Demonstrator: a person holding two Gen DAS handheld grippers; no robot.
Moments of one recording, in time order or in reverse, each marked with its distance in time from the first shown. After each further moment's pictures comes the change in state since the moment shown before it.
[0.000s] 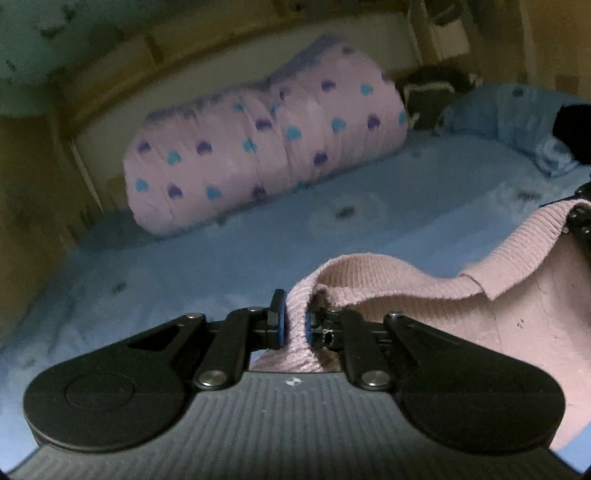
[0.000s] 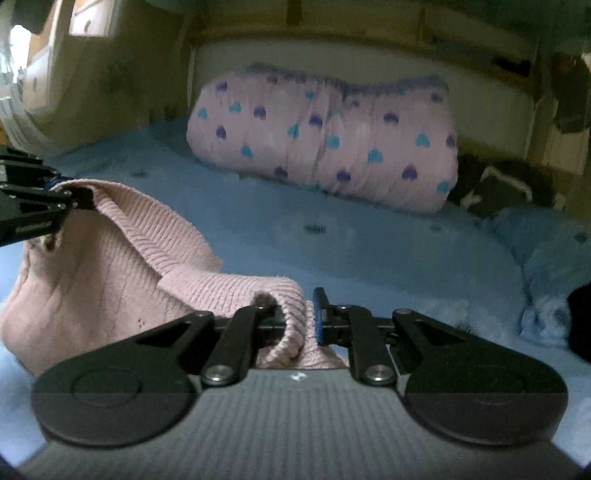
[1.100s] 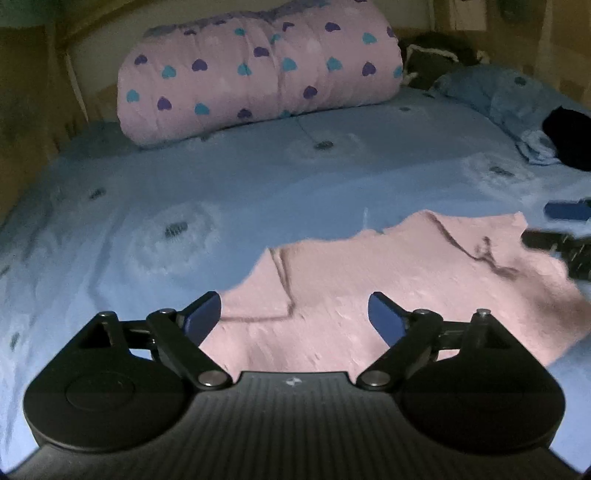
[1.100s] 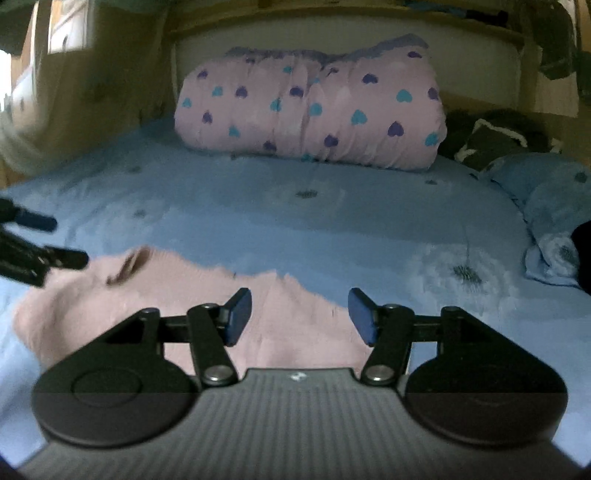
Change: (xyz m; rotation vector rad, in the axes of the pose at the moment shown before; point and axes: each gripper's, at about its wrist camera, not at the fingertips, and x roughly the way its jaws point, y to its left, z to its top) left arm -0.052 -0.005 -0.022 -0.165 0.212 -0.099; right arm -0.019 -0.026 -0.035 0.105 0.074 0.028
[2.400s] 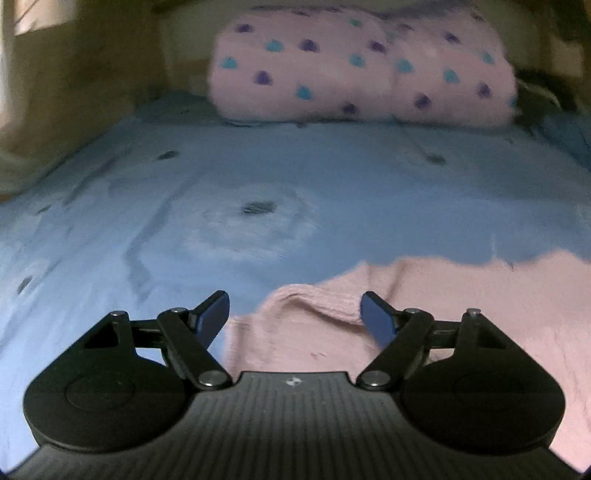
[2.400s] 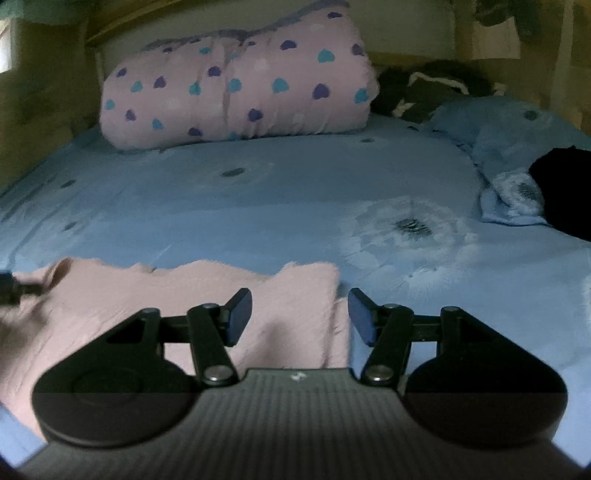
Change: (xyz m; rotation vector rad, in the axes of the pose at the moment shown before) left arm 0.087 0.067 -0.018 -0.252 -0.057 0.226; right arm 0.031 -0.050 -0.014 0.181 0.064 -0.126
